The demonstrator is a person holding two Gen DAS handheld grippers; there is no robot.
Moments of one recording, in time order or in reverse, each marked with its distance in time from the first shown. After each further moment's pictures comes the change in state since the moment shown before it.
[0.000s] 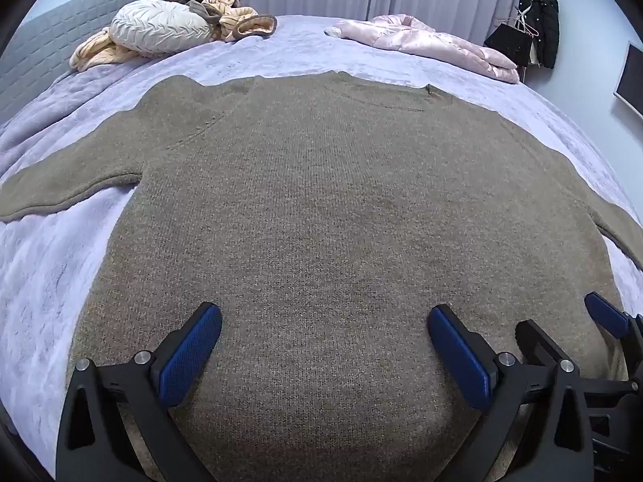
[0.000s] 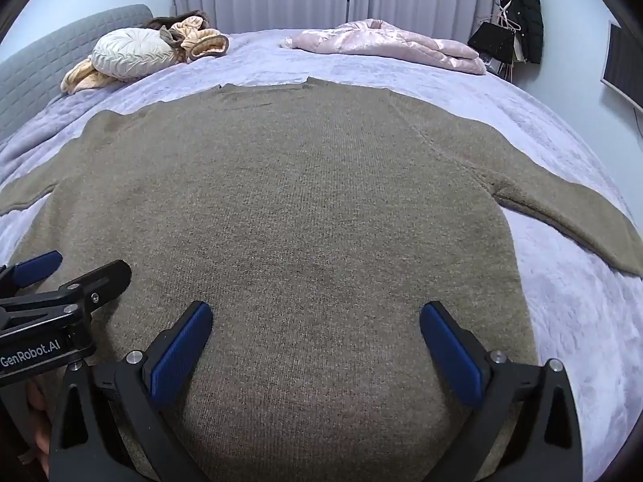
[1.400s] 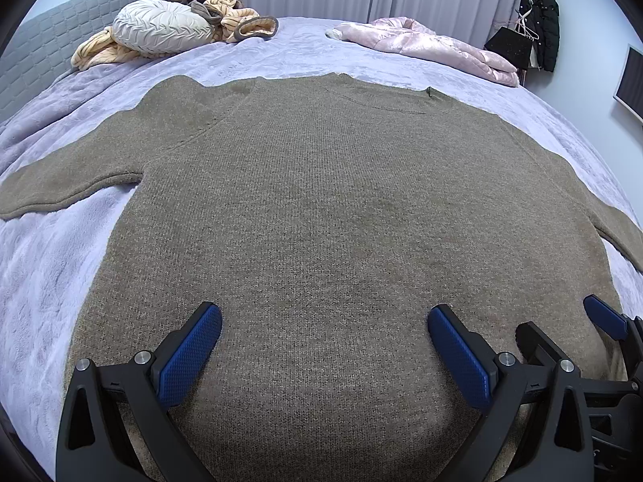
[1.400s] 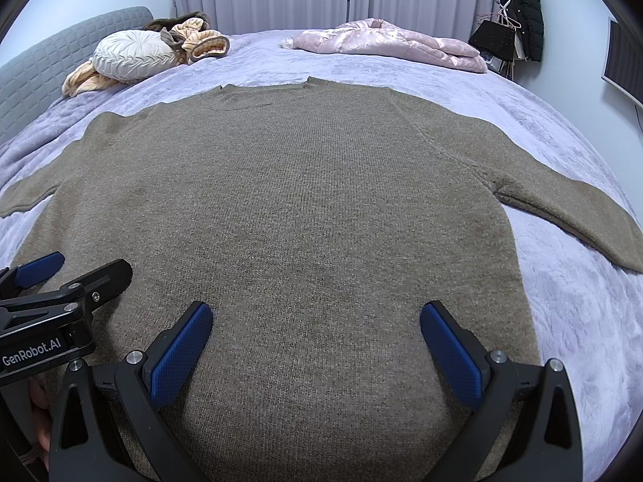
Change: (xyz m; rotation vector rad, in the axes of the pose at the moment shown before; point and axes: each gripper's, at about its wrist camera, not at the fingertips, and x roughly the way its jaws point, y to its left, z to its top) left arm 0.007 0.000 -0.002 0.002 -0.019 0.001; right arm 0.001 -0.001 0.000 0.006 0.000 0.008
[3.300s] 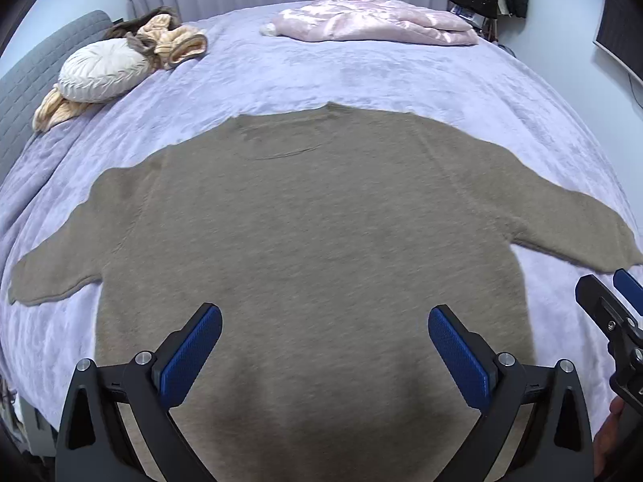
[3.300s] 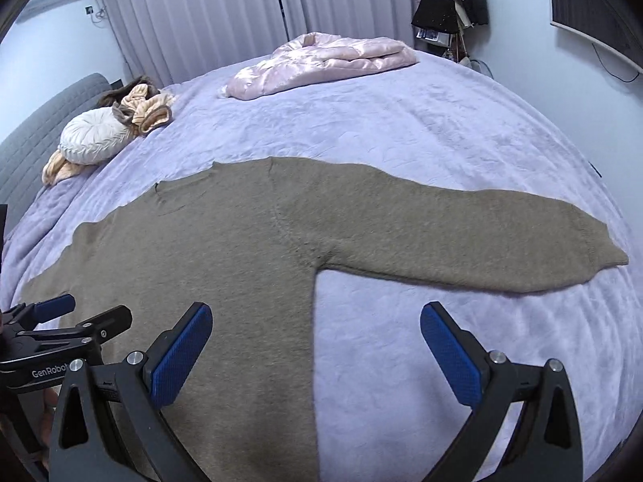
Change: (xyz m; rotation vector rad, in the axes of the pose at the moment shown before) left arm -0.033 -0.132 0.078 0.165 0.146 0.021; right arm -0.068 -0.150 0.060 0.241 -0.028 0.004
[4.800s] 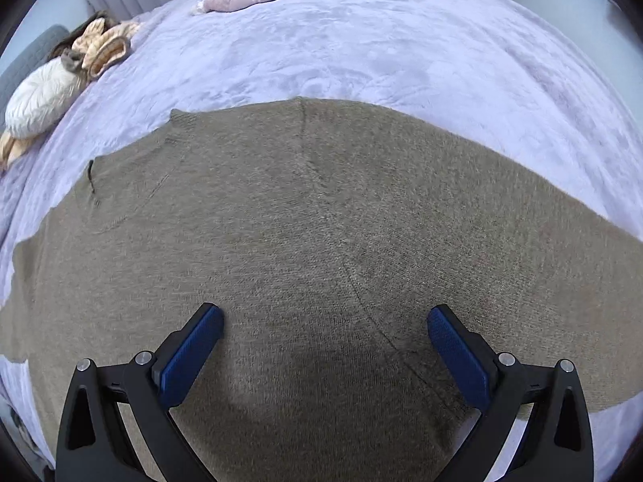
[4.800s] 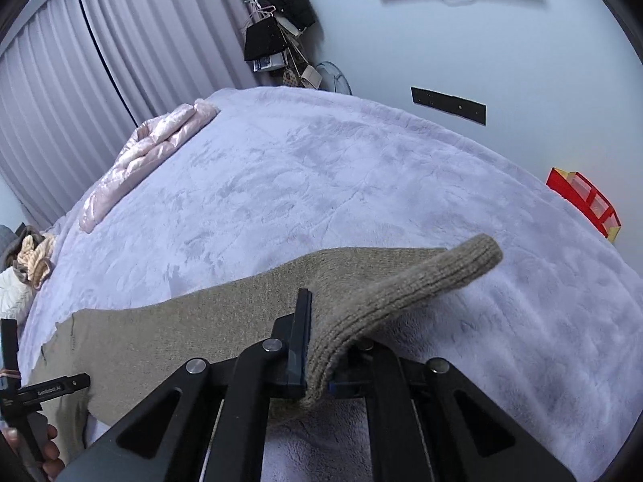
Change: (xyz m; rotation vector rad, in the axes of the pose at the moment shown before) left arm 0.132 -0.134 0.087 0.071 0.130 0.069; right arm 0.030 -0.280 0.016 0.448 -0.111 -0.194
